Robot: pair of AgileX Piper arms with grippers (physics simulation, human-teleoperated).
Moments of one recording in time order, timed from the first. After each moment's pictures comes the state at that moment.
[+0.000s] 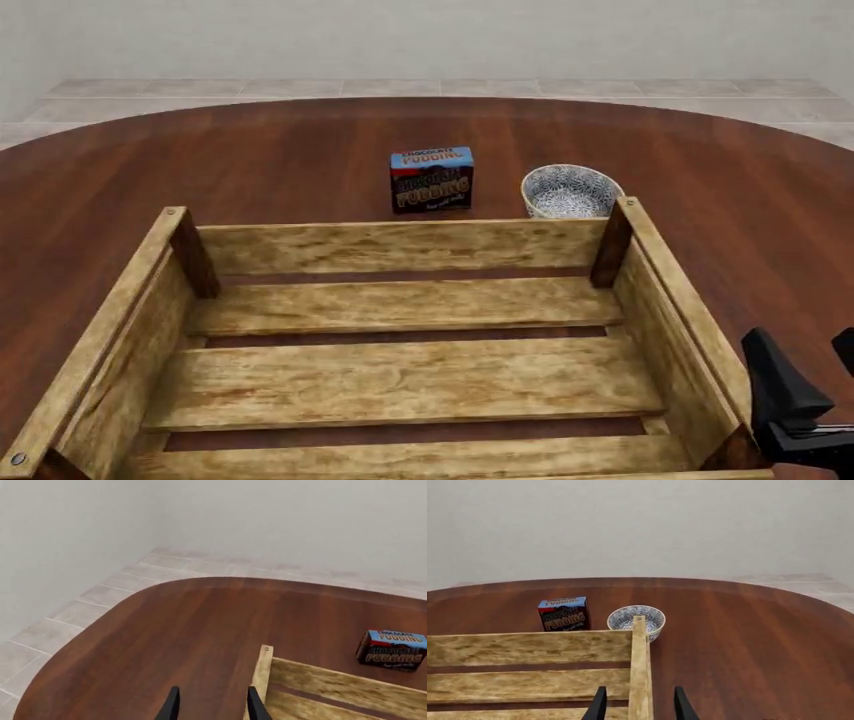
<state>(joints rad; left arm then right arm) 0.36 0.27 -0.55 0.43 0.02 0.03 0.09 0.00 -0.06 0.04</state>
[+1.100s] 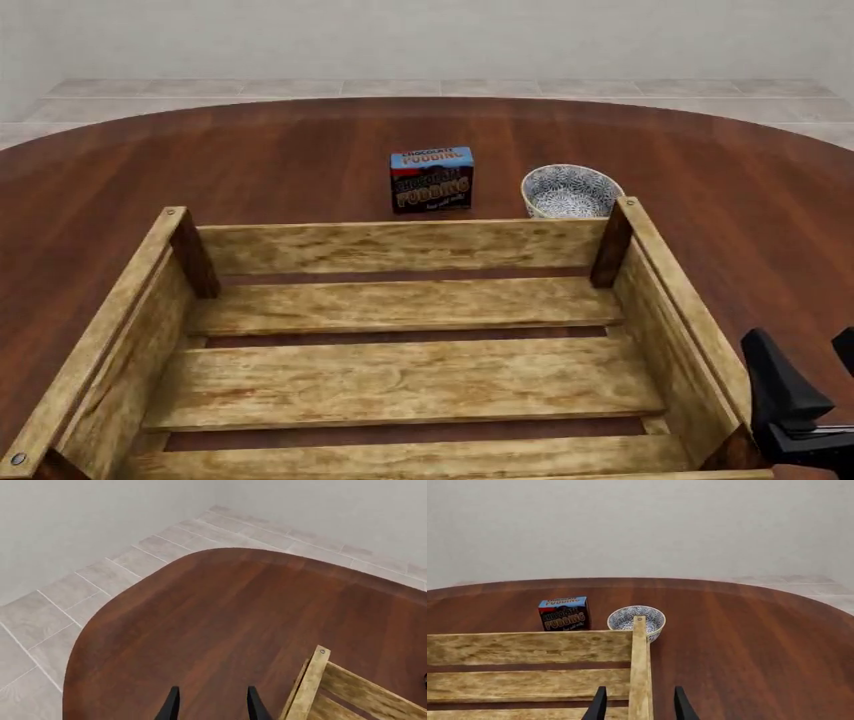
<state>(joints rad) 0.63 0.42 -0.61 0.50 -0.03 0.04 0.09 0.00 -0.06 0.03</state>
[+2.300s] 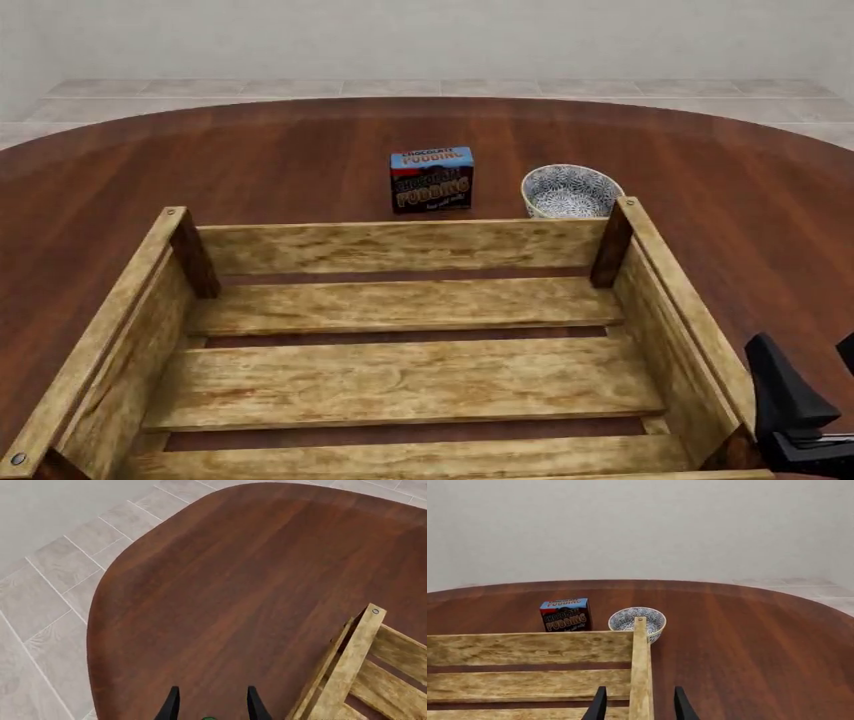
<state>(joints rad) 0.75 0.46 -0.51 0.58 0.05 0.04 0.02 0.00 -0.01 0.03</state>
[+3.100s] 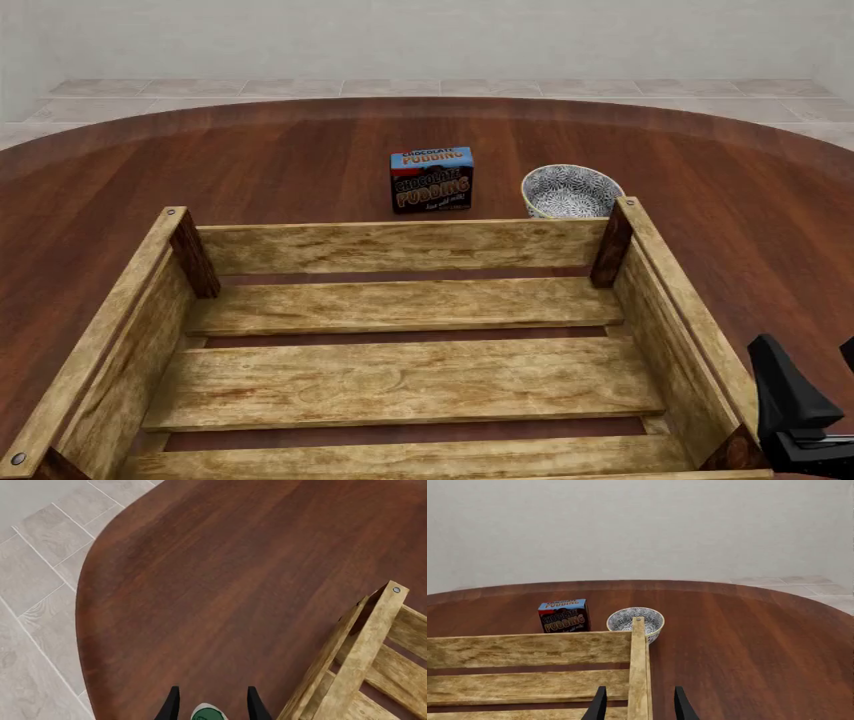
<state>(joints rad) 0.75 0.52 -0.44 0.57 0.04 0.03 0.01 0.00 0.01 0.04</state>
